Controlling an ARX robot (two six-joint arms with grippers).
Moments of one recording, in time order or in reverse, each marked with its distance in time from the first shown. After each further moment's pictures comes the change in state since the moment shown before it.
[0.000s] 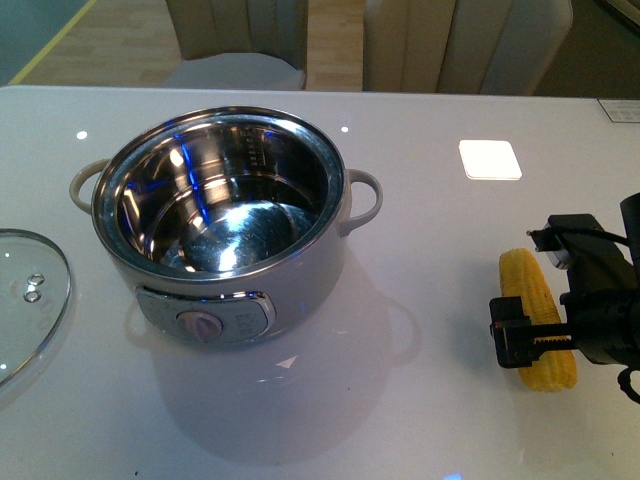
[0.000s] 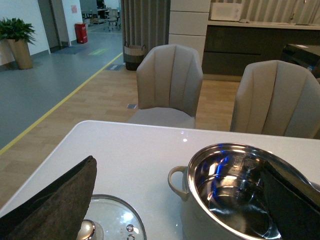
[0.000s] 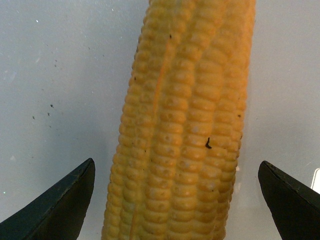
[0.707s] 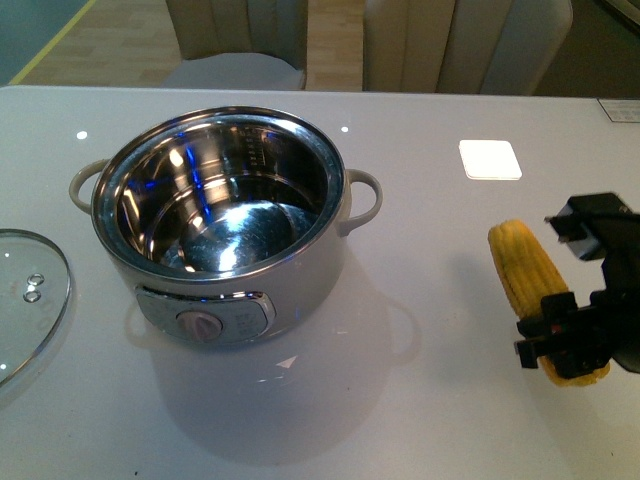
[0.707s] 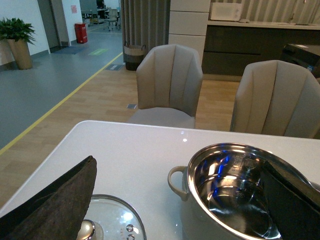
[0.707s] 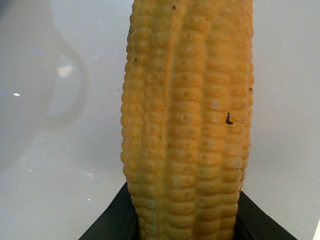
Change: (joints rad) left arm 0.000 0.000 0.000 0.000 0.000 0.000; right arm 0.021 -0.268 -0.164 -0.031 -0.121 -0.072
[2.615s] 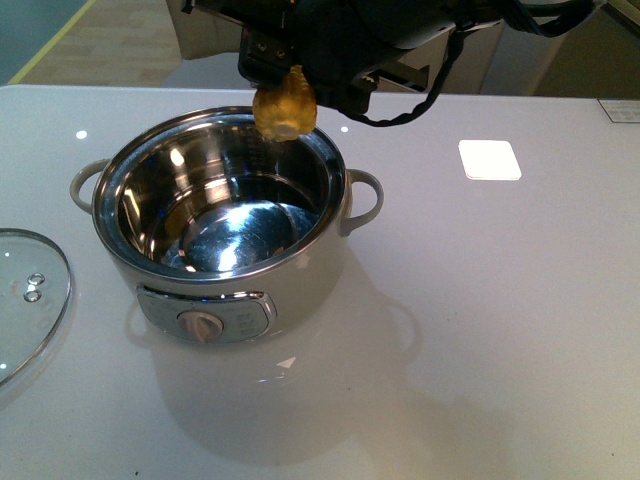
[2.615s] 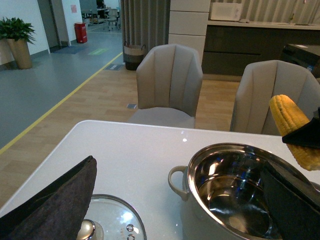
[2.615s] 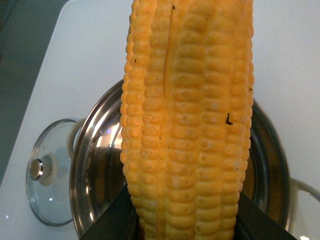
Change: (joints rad) left arm 0.000 0.000 0.000 0.000 0.000 0.000; right arm 0.439 0.059 0.791 -0.410 0.034 0.571
